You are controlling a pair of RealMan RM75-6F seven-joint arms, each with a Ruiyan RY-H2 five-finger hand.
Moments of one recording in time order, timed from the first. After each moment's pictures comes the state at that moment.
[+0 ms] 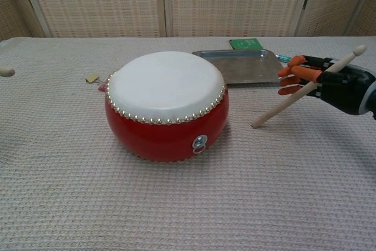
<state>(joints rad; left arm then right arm) -0.34 -1.24 -0.03 -1.36 1.58 1.38 -0.23 0.58 -1.66 0.09 -0.90 -1.60 1.02 1.77</state>
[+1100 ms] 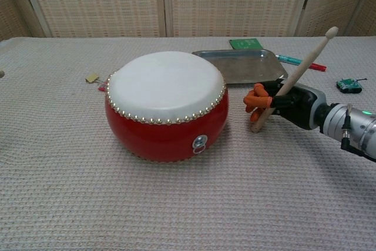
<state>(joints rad) -0.32 -1.25 -0.03 -1.30 1.57 1.37 -0.31 0.70 -1.82 0.06 -0.79 -1.55 0.92 1.65</state>
